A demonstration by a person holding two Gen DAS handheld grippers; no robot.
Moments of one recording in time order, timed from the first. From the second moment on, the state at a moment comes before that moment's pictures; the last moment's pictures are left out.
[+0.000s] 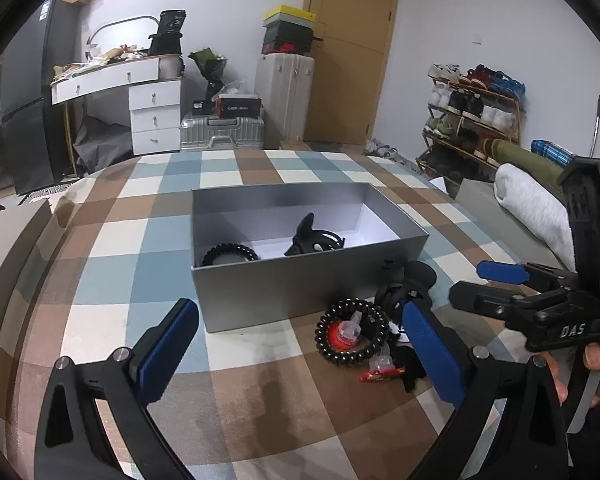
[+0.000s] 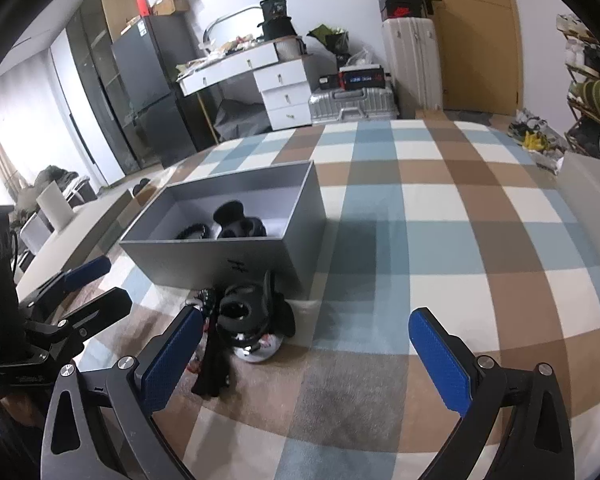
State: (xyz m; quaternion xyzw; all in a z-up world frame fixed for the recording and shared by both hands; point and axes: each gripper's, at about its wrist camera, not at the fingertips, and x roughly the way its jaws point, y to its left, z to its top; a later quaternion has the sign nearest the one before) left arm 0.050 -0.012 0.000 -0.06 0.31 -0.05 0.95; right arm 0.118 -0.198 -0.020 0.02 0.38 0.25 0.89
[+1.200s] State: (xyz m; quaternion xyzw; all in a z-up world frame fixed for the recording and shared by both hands) left arm 0.060 -0.005 -0.017 -0.08 0.39 -0.05 0.92; right arm 0.122 -0.149 -0.043 -0.05 0.41 0.27 0.87
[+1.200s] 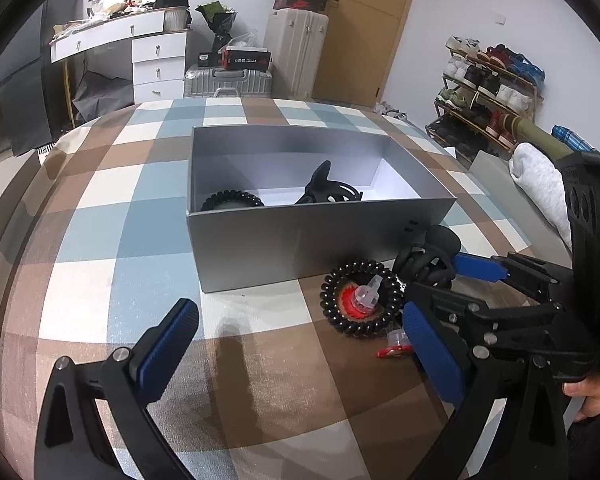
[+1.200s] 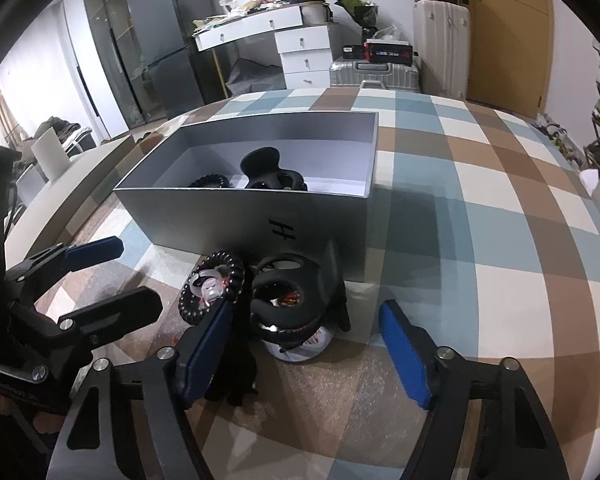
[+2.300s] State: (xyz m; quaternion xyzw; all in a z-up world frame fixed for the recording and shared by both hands) left arm 0.058 -0.025 -0.023 -0.04 0.42 -0.11 0.90; right arm 0.096 -0.192 -0.014 0.02 0.35 0.28 0.89
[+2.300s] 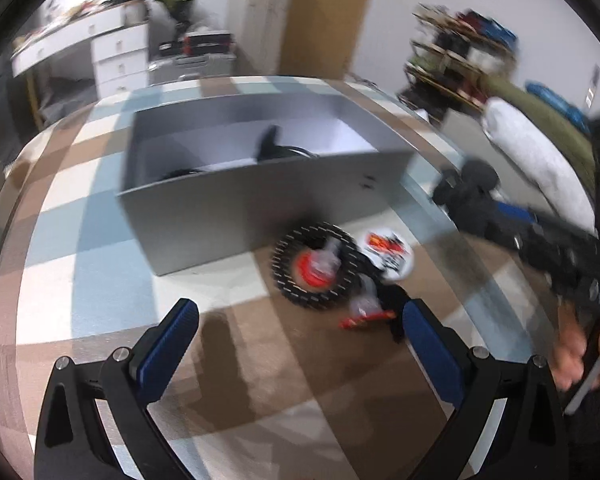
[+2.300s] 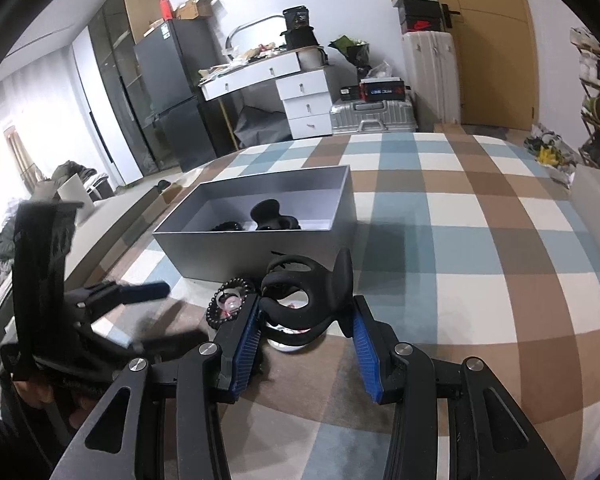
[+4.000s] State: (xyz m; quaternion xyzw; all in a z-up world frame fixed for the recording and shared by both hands) left arm 0.038 -0.044 -0.016 0.00 0.41 -0.08 0.91; right arm 0.092 -0.205 -0.003 0.03 0.34 0.28 0.89
